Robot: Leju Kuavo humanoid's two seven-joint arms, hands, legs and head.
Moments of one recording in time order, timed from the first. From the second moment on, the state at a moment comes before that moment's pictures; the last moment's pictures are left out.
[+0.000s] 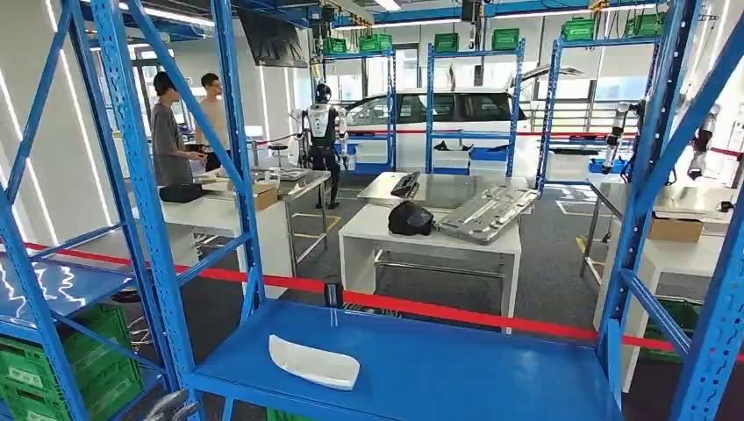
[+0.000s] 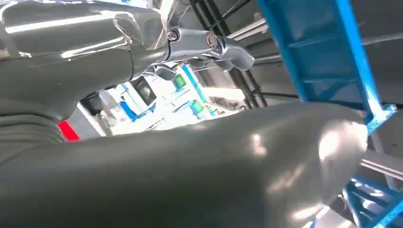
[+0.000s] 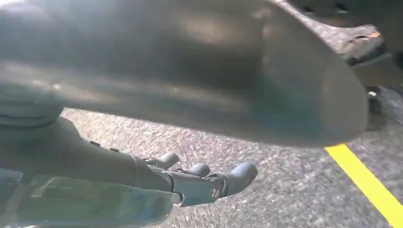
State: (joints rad) left arm -0.08 0.15 -0.26 -2.14 -0.16 -0.17 -0.49; right arm -0.02 -0.14 -0.17 -0.19 0.87 0.33 -0.11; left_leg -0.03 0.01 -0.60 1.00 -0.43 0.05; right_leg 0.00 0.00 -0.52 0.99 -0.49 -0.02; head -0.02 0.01
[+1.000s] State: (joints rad) left arm -0.11 0.18 -0.33 -2.12 -0.12 -0.18 -0.43; right arm 0.00 -0.10 -0.17 -0.19 0.85 0.29 -0.14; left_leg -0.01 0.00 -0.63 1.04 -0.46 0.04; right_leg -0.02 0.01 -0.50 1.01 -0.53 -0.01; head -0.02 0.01
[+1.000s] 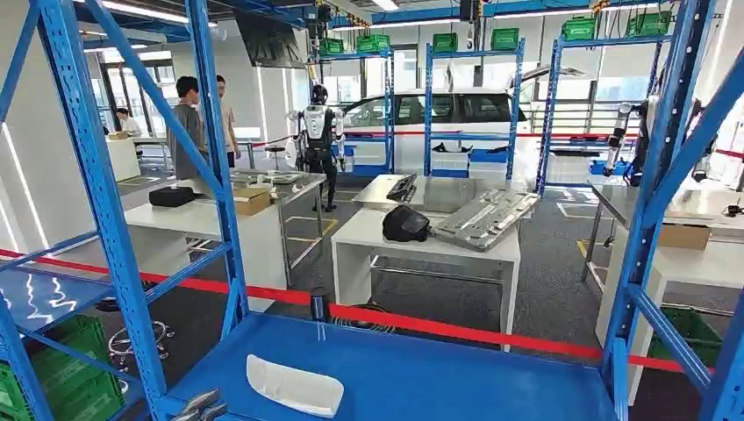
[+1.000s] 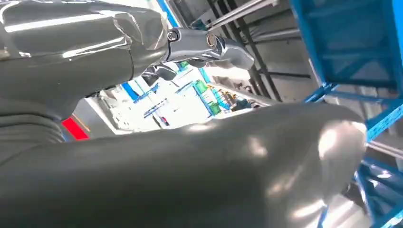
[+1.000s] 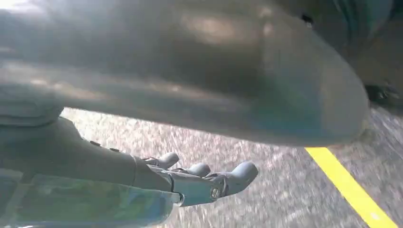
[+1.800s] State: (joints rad) left arm -0.08 0.15 -0.28 -2.16 -0.15 -0.20 -0.44; right arm -0.02 -0.14 -0.17 -0.19 0.87 0.29 -0.14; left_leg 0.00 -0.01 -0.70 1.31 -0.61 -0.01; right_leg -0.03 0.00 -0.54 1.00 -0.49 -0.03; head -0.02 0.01
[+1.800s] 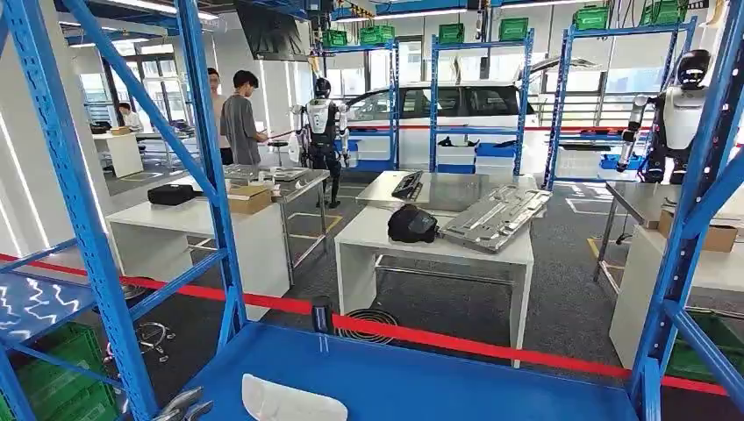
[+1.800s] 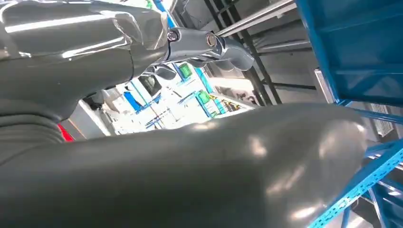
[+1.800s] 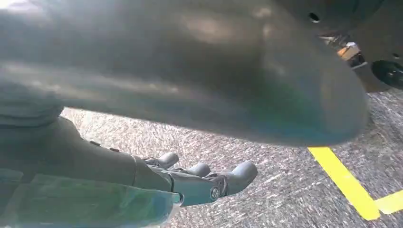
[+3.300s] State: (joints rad) left arm -0.06 0.22 -0.23 -2.20 -0.13 -0.15 -0.47; right arm -0.07 -0.16 -0.12 -0.21 0.93 0.33 -0.14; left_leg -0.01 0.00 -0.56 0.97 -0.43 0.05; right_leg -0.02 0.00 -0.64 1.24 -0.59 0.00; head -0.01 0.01
